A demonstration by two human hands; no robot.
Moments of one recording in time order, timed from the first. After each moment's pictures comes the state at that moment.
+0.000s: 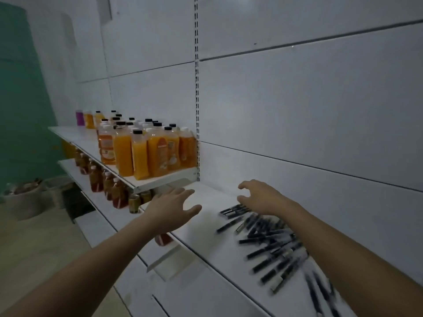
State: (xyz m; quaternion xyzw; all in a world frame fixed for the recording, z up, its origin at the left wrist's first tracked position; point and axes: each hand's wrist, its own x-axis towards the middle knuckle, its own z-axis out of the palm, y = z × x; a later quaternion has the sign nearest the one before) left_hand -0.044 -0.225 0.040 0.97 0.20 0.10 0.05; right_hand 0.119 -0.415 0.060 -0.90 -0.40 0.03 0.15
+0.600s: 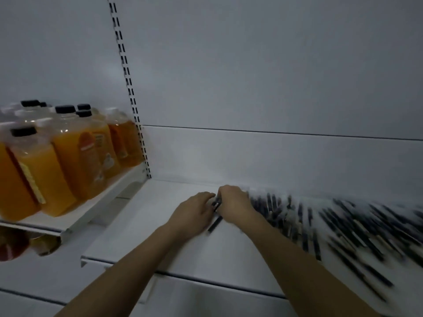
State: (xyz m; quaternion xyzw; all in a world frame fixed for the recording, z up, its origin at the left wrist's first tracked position) left_hand 0.110 -0.167 -0.038 0.96 -0.11 0.01 0.24; right_hand 0.129 -0.302 -0.011 -0.98 -0.09 0.03 0.16
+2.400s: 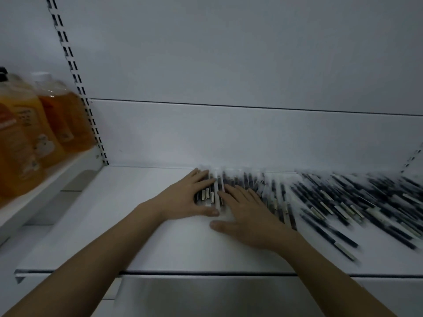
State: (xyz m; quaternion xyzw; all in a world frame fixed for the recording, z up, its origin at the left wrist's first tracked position) left_hand 0.150 -0.185 -0.058 0.92 -0.32 -0.05 0.20; right_hand 0.065 -0.384 -0.048 -0.98 -0.14 0.08 0.10
